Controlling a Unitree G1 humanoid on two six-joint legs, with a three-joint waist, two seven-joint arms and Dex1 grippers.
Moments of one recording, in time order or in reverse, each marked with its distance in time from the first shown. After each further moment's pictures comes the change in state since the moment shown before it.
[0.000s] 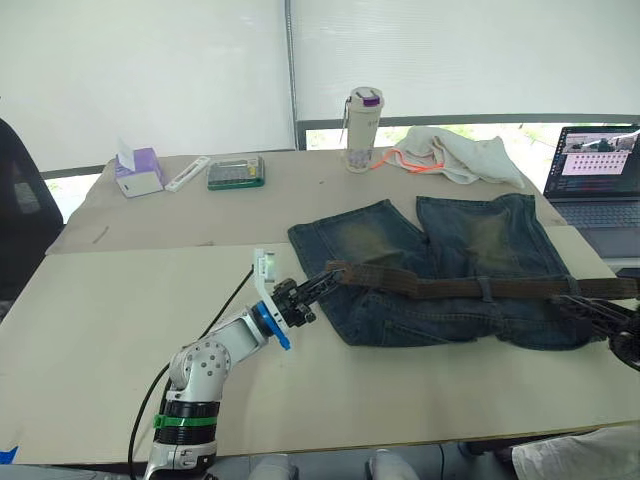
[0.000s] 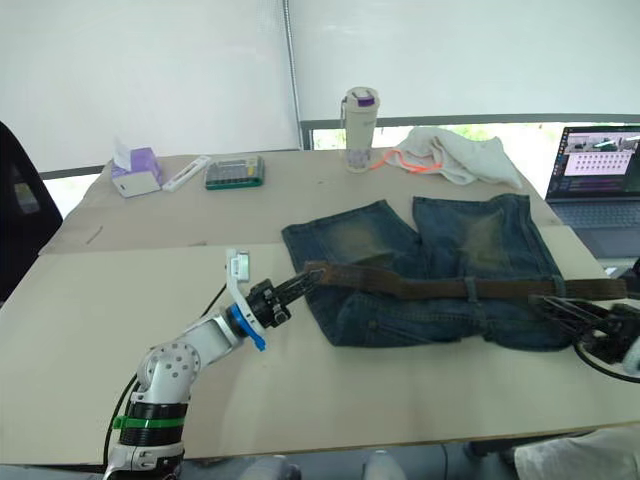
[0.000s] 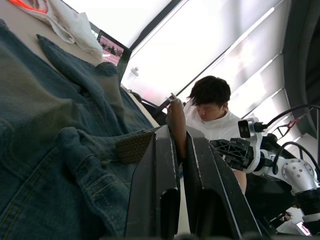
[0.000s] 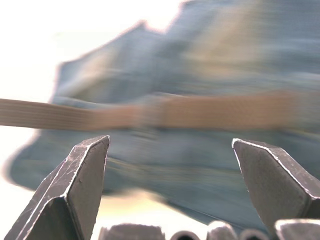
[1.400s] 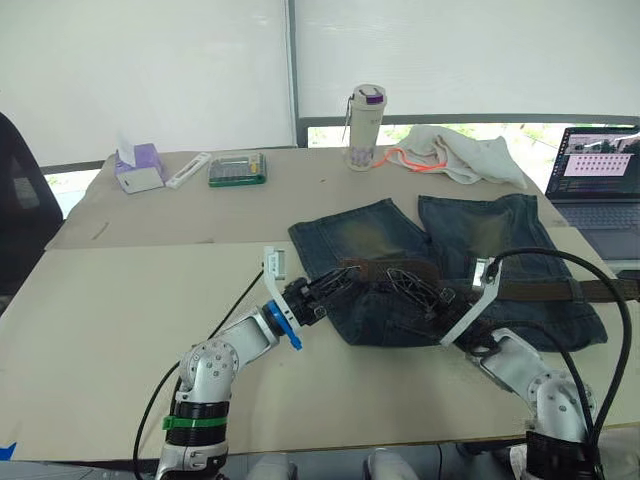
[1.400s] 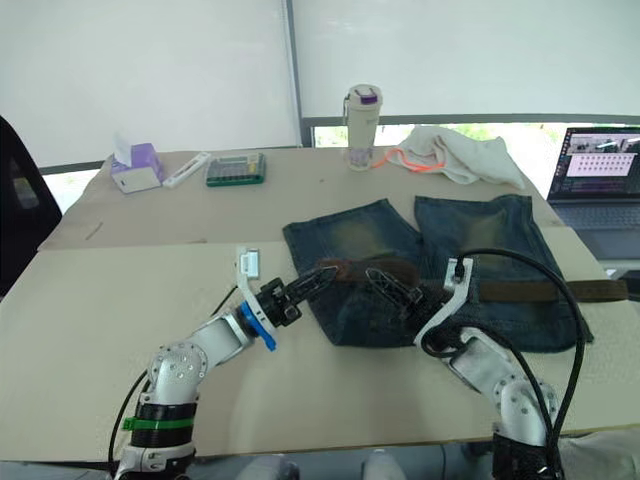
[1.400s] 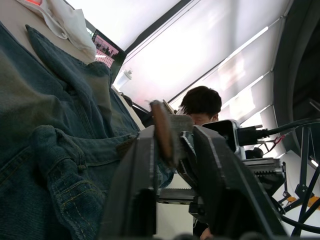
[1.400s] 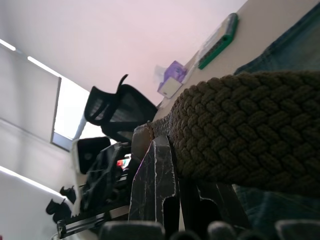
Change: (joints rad) left arm -0.001 0.000 -0.011 -0.036 -0.001 0.022 0.091; right arm -0.144 0.562 0.390 -0.242 0.478 -0.122 -0.727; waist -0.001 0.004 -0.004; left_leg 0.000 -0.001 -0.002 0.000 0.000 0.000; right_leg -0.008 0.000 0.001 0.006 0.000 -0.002
